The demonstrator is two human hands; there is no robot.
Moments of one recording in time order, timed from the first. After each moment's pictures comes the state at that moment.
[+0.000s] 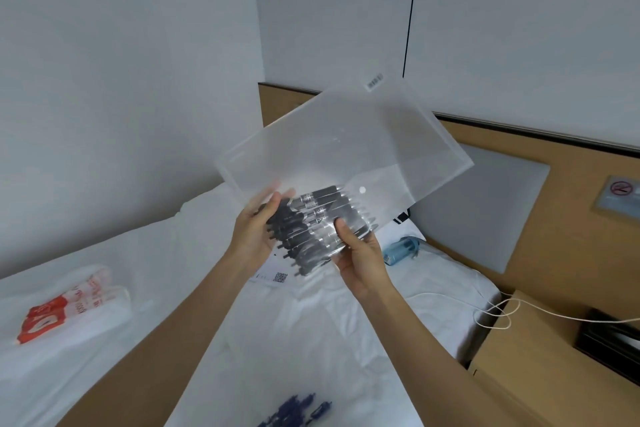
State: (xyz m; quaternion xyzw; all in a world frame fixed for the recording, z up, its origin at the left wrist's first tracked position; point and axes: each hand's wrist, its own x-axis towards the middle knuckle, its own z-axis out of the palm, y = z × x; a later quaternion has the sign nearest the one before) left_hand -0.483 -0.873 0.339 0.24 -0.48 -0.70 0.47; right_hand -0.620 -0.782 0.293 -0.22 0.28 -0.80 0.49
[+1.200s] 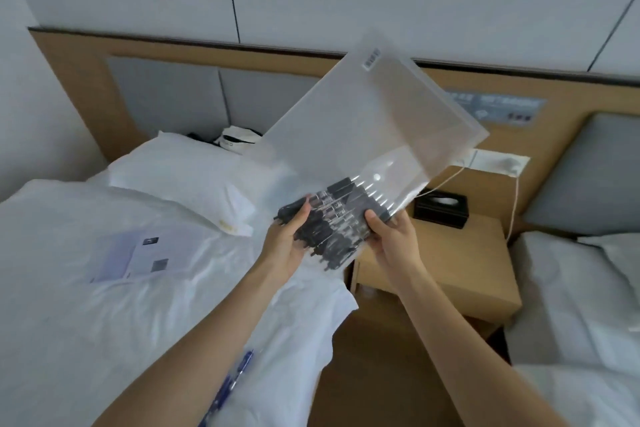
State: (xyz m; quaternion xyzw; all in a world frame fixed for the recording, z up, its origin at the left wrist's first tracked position) left_hand -0.617 -0.744 0.250 0.17 -0.40 -0.88 0.16; right_hand -0.690 -0.592 0.250 -0.05 0.49 -0.85 0.18
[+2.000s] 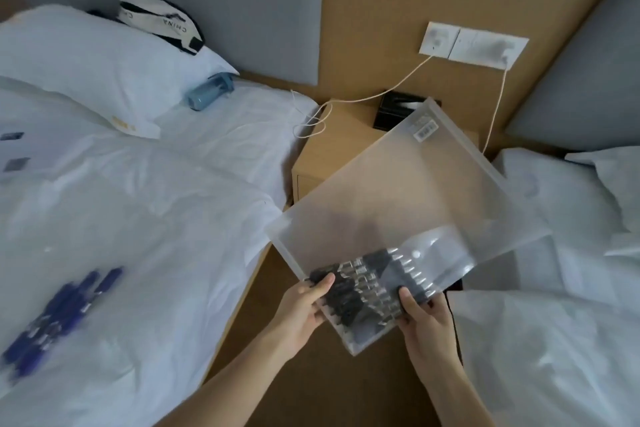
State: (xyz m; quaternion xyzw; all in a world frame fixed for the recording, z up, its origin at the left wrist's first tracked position) left_hand -0.647 -0.503 -0.064 0.33 -0.38 -0.86 -0.06; right_hand -0.708 -0.318 -0.064 0.12 0.54 -0.81 0.20
